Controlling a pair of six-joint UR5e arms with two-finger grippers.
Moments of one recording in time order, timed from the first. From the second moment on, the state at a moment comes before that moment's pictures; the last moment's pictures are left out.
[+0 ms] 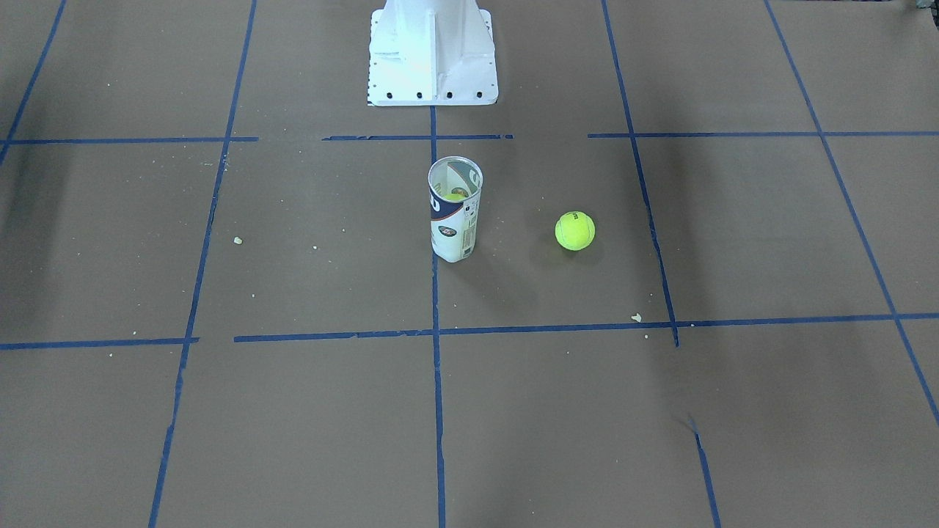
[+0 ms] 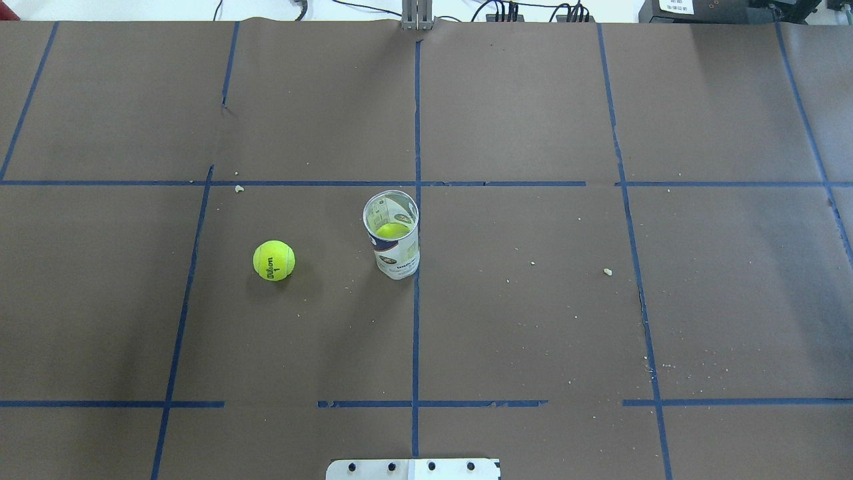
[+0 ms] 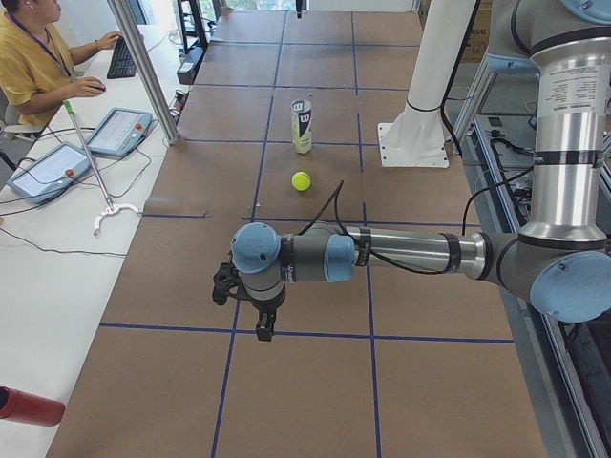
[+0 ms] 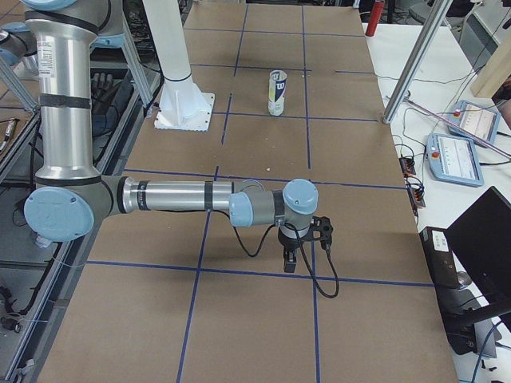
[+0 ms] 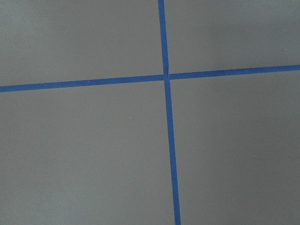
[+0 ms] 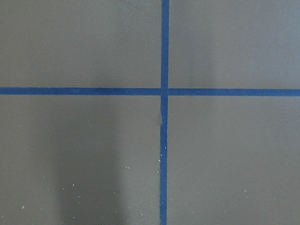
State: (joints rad) left arm -1.61 -1.53 -1.68 -1.49 -2.39 0.12; right arm 1.46 -1.60 1.62 -1.49 2.30 0.16
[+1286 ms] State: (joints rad) left arm -1.59 -1.52 -1.73 -1.51 -2.48 0.09; right arm 1.46 -1.60 1.62 -1.49 2.30 0.16
